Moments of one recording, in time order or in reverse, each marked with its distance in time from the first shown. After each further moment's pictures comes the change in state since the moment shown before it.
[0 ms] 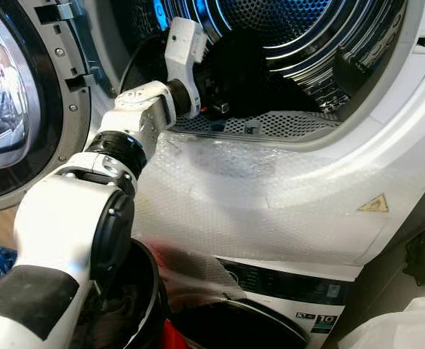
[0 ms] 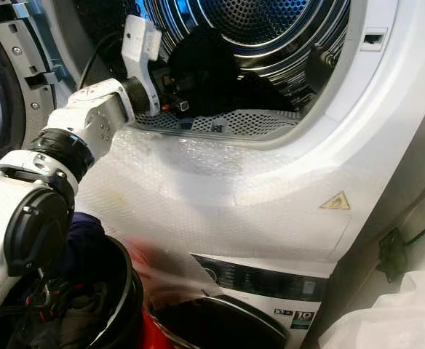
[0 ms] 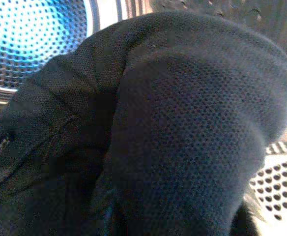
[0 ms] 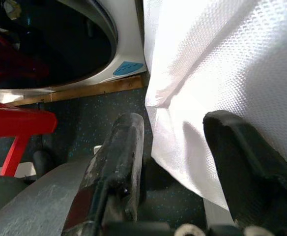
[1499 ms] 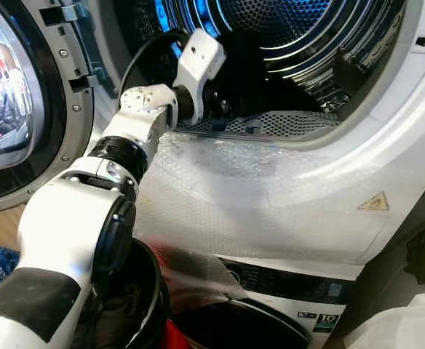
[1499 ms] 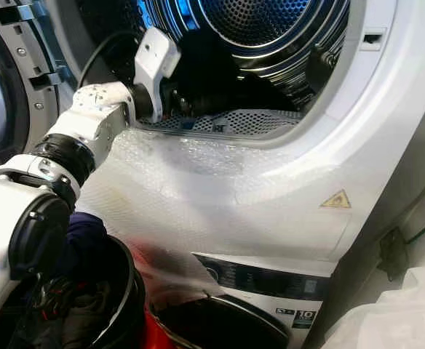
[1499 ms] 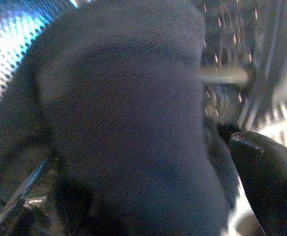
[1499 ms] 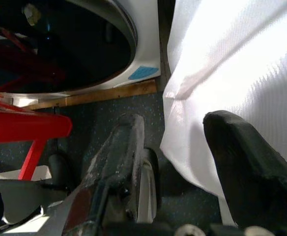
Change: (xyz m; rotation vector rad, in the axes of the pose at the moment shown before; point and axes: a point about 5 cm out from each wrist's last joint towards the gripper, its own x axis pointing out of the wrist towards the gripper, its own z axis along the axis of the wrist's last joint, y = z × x) left arm 0.000 0.001 0.011 0.308 0.027 0.030; right arm 0.005 0.025 0.007 0.001 -0.012 0.034
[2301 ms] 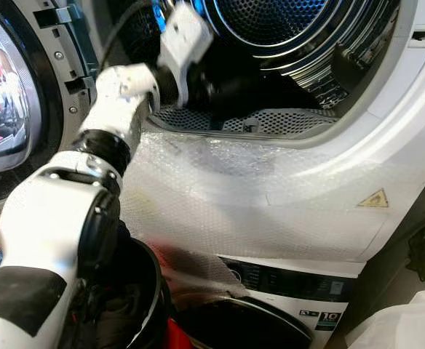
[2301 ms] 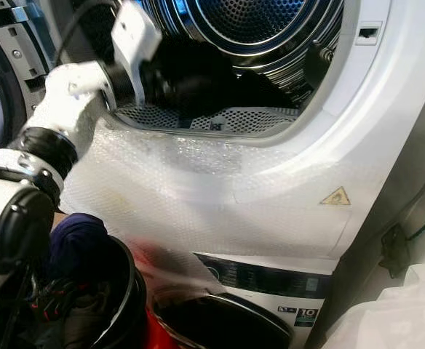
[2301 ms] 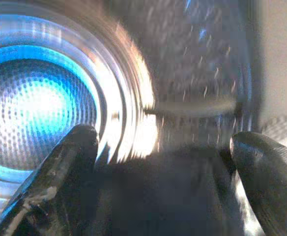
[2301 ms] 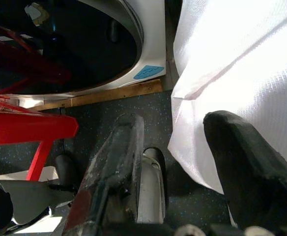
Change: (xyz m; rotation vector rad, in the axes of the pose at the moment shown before) left arm -0.017 0.009 0.035 0.221 -0.216 -0.122; right arm 0.001 0.005 0.002 0.010 -0.009 -0.005
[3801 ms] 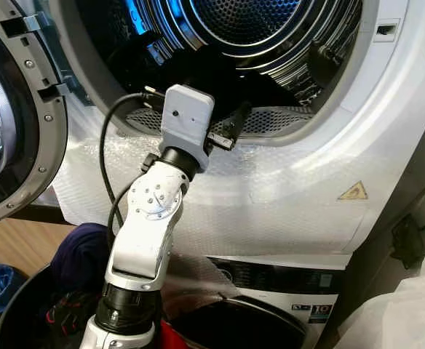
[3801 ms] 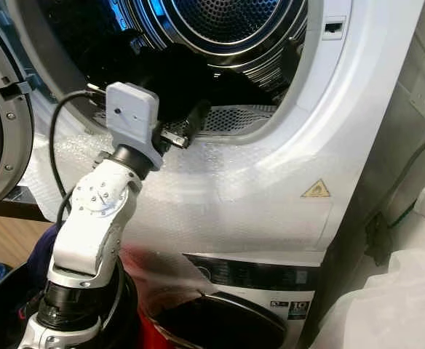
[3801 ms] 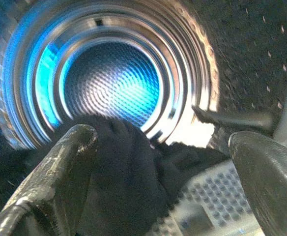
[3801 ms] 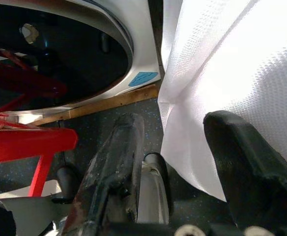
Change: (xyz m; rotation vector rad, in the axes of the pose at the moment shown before) left arm -0.054 -0.111 0.004 -0.078 0.042 0.674; right arm 0.003 0.003 0.008 0.016 -0.031 -0.010
